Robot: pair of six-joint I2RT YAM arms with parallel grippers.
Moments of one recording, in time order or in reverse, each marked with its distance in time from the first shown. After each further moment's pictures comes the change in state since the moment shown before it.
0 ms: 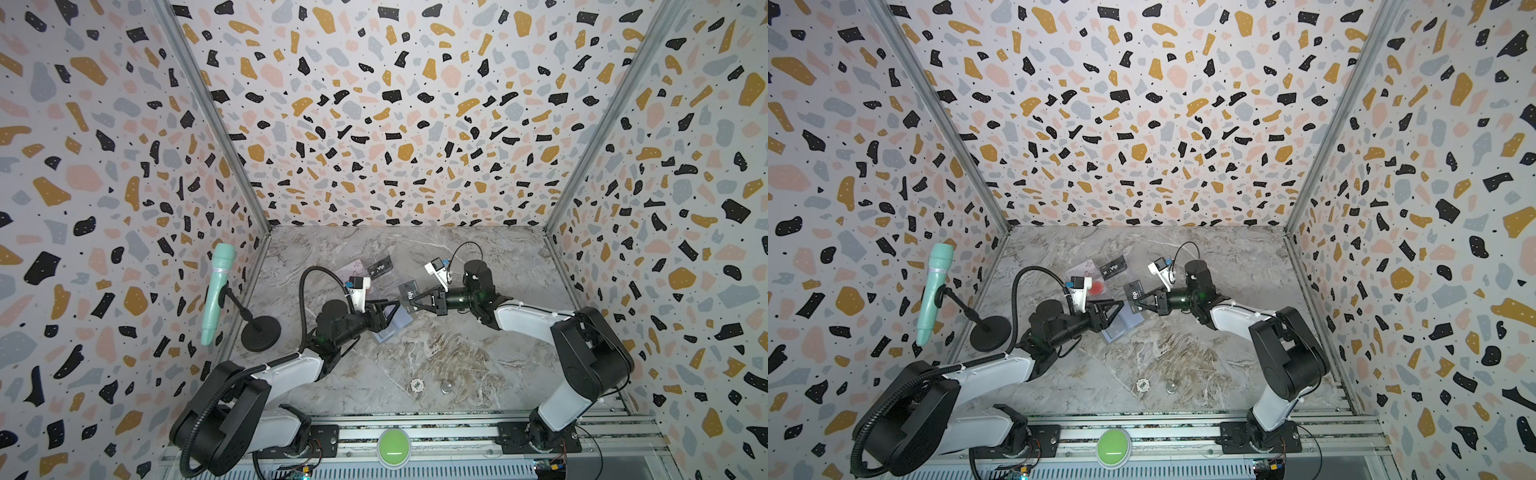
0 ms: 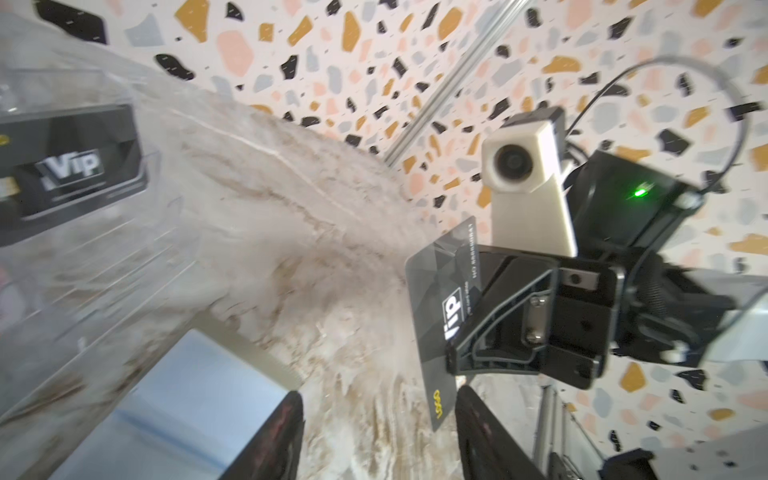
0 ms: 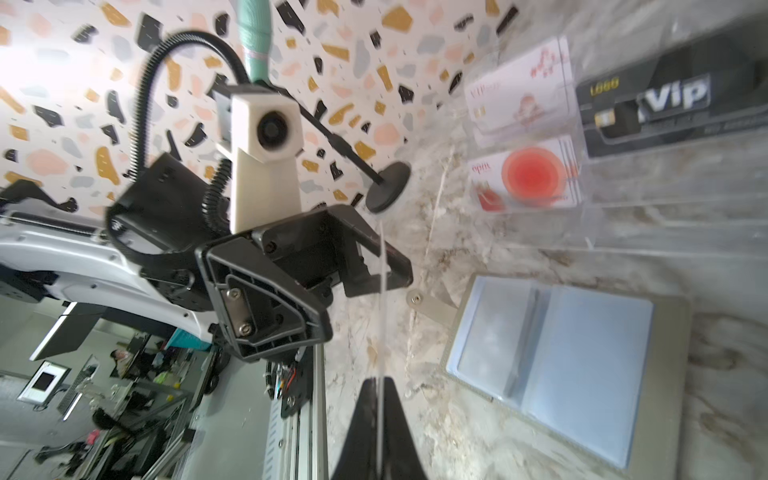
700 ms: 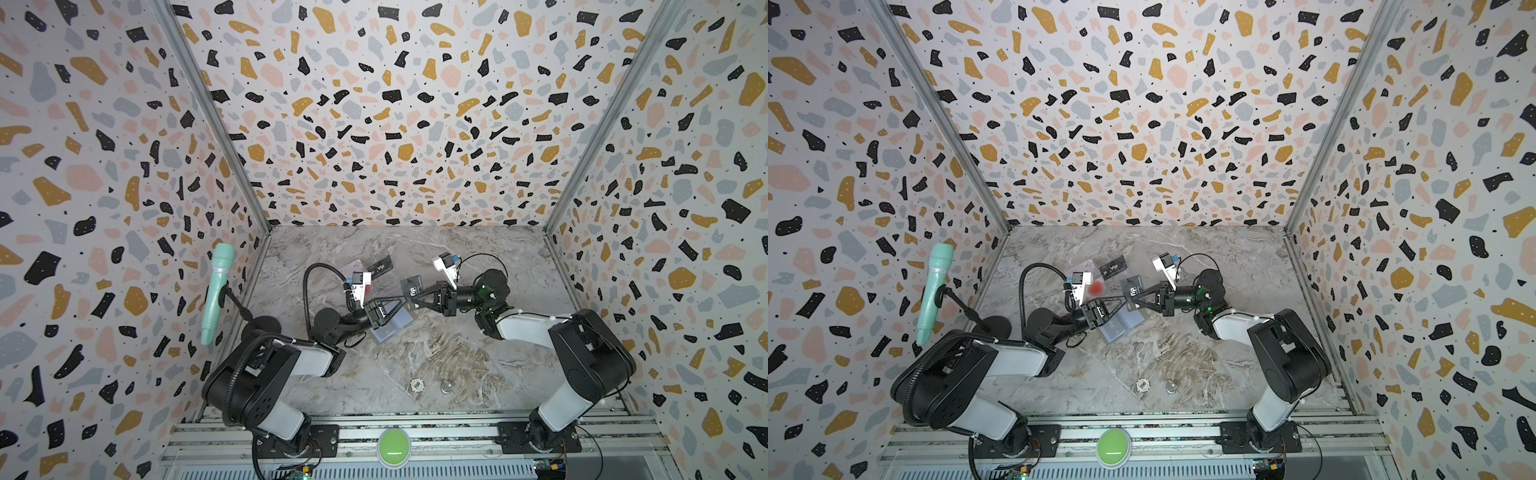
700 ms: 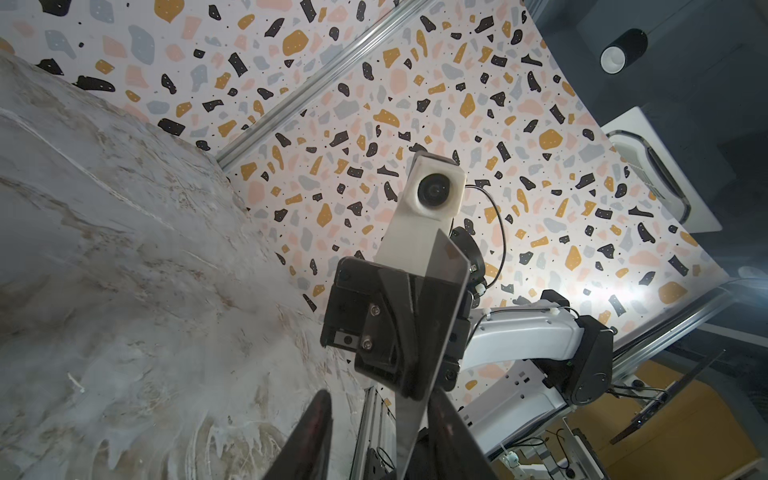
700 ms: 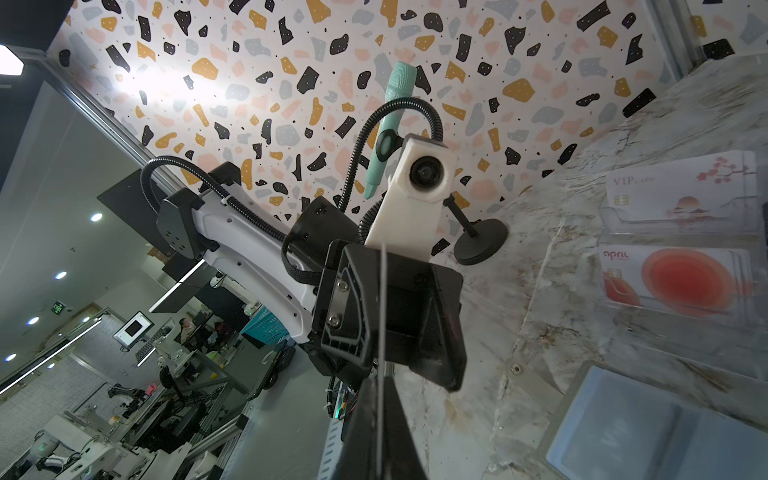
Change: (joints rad) left arm 0.003 0.236 -0.010 0.623 0.224 -0.474; right arm 0.034 0.019 -0.066 0.568 -0.109 0.340
